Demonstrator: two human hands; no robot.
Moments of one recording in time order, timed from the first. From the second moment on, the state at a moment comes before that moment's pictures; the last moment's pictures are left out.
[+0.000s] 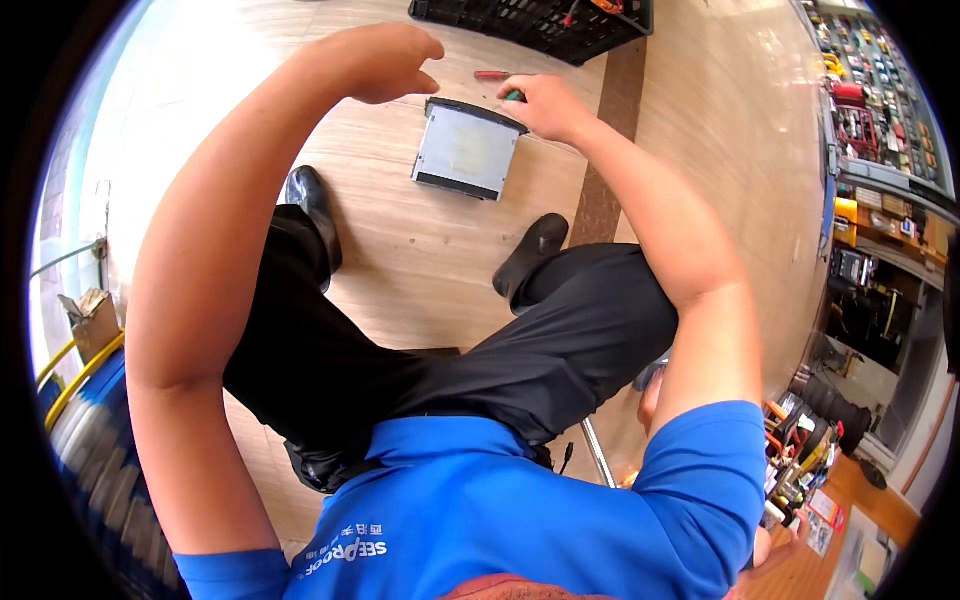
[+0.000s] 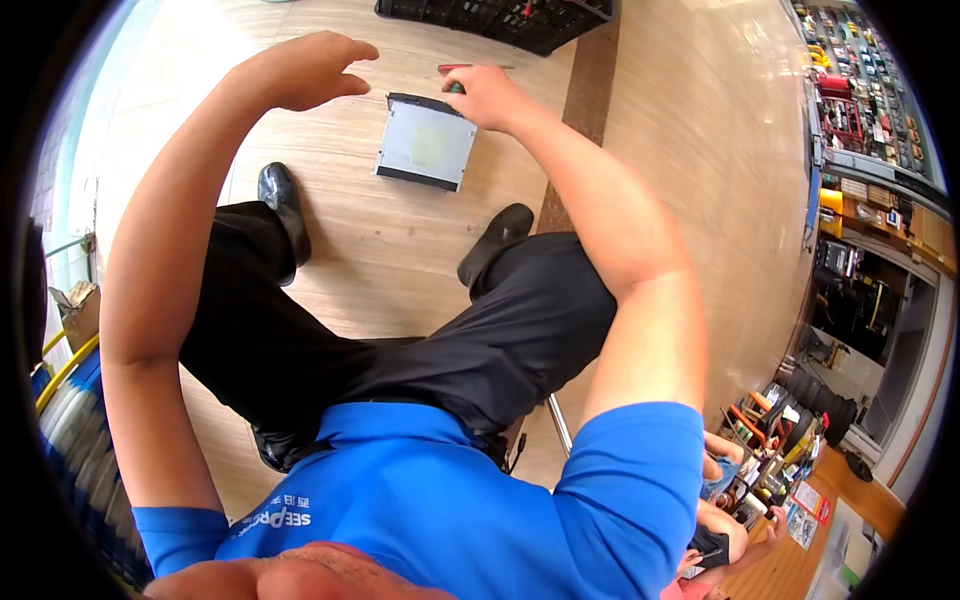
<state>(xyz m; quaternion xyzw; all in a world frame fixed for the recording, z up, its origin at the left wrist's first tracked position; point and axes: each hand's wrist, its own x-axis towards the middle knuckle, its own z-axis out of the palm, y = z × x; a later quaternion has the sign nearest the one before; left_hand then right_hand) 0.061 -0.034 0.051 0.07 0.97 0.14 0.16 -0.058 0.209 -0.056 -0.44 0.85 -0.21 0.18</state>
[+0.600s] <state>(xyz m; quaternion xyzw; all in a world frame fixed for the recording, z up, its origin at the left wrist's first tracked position) 0.044 -0.023 0.047 0.01 0.96 0.12 0.24 -0.065 0.159 -0.146 -0.50 0.80 -0.20 0.25</state>
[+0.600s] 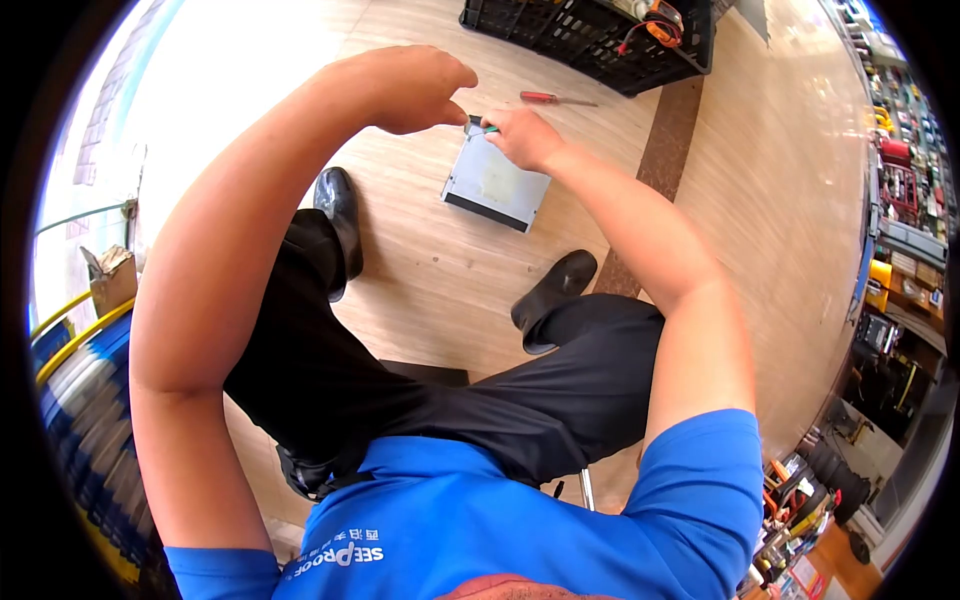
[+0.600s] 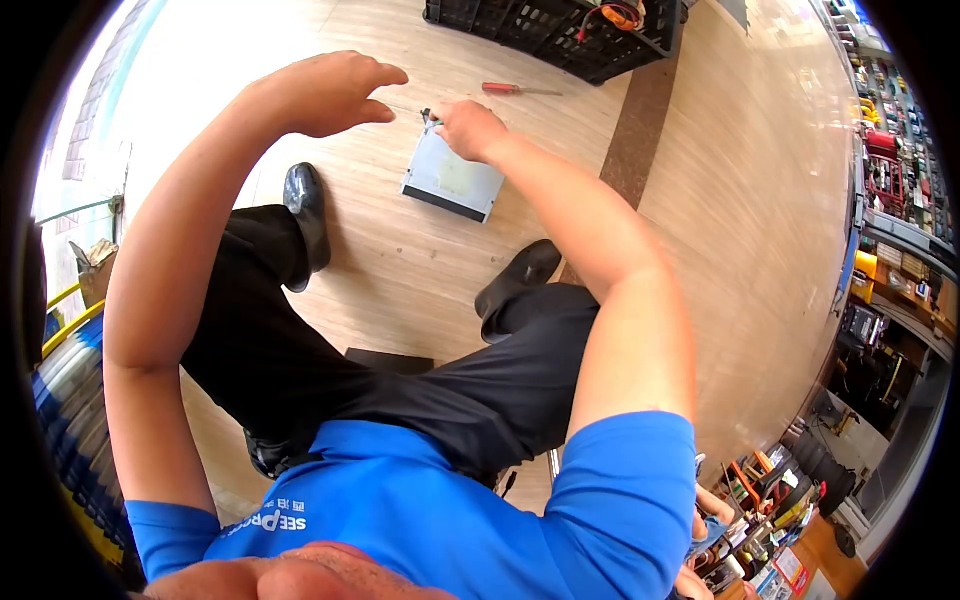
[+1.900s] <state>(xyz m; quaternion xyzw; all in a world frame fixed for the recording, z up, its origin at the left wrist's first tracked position) 0.049 -0.022 0.050 0.03 0.96 0.12 0.26 -0.054 0.147 -0.165 -0.45 0.84 -0.16 0.25</state>
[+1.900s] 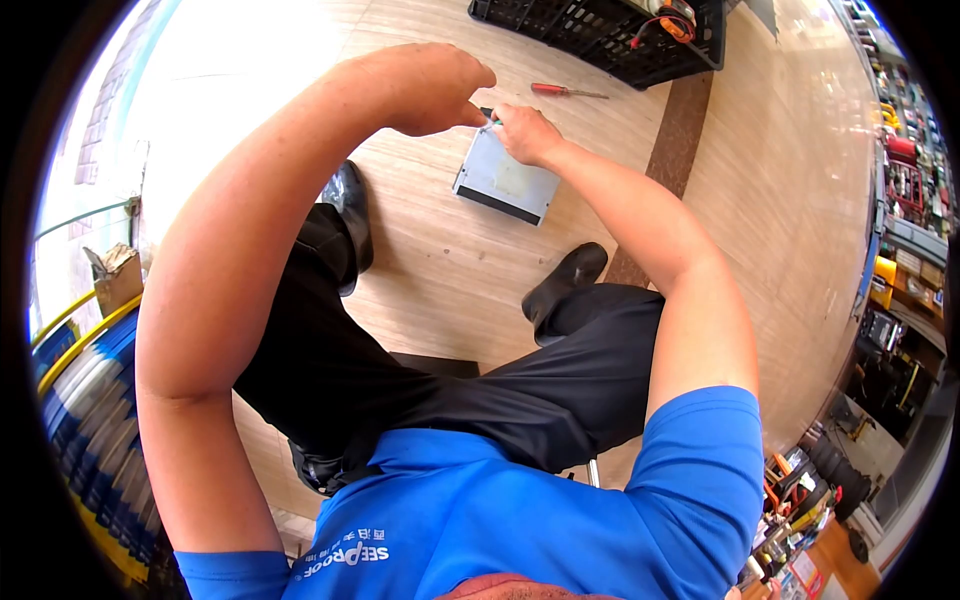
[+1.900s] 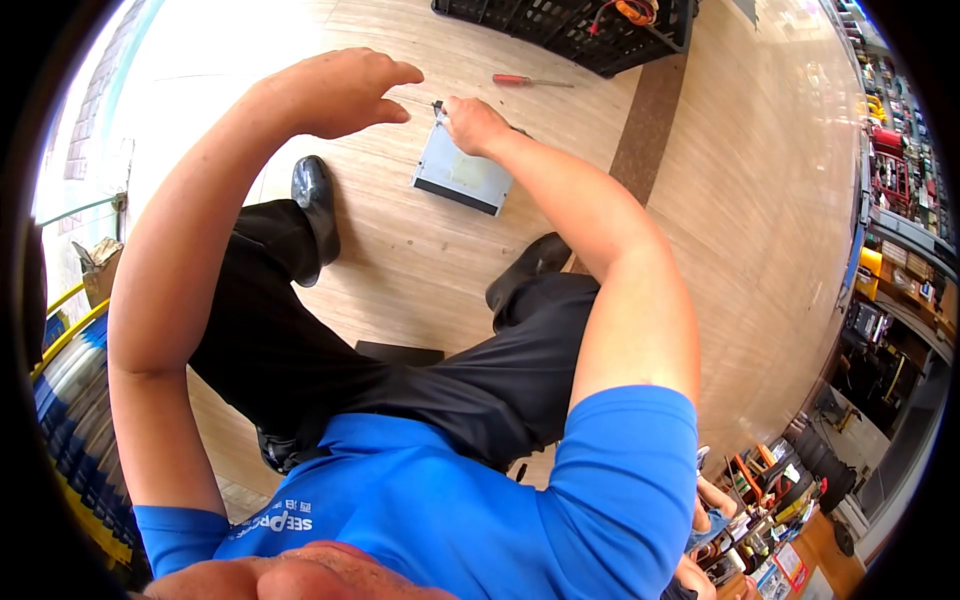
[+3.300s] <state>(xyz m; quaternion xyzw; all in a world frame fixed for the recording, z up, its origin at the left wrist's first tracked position) 0.053 -0.028 0.057 0.02 0.95 0.14 0.27 -0.045 0.119 -0.146 -0.44 0.85 -0.01 0.29</state>
